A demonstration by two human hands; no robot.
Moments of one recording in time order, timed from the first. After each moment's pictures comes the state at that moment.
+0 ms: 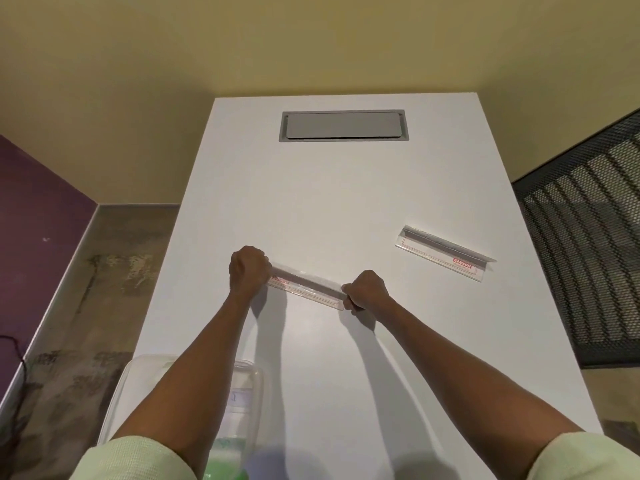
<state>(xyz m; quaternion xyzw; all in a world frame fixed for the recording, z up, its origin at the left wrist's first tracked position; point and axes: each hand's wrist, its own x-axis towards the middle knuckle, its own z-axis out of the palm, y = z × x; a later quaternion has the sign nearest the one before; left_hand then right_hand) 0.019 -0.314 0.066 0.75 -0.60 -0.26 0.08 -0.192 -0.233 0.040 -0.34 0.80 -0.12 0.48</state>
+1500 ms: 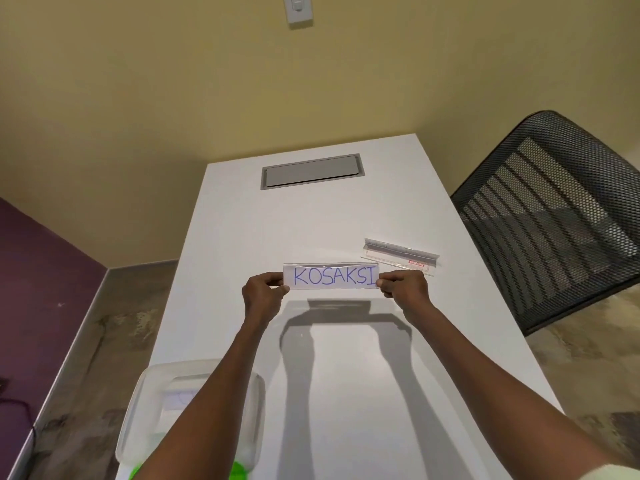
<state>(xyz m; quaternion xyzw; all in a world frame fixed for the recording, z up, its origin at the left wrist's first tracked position) -0.033 -0.205 0.140 0.66 -0.57 -0.40 0.27 -0.297 -0.119 0.113 -0.23 0.74 -0.47 0.42</state>
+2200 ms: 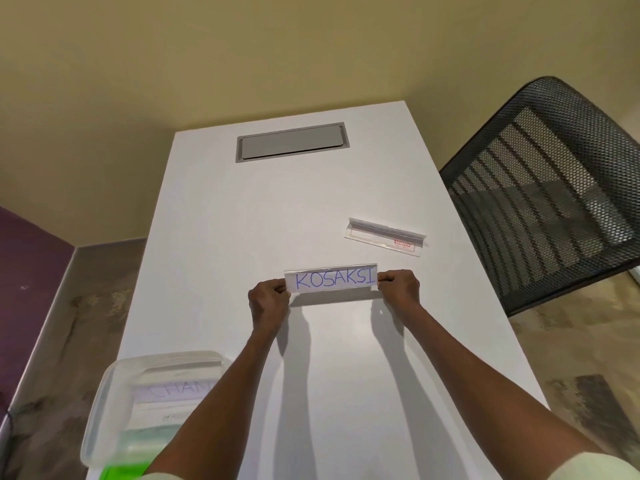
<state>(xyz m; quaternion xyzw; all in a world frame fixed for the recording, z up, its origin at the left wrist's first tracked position) -0.073 -0.185 0.075 0.68 -0.60 -0.35 0.21 -0.306 -0.113 0.072 -0.26 0.83 -0.35 0.34</state>
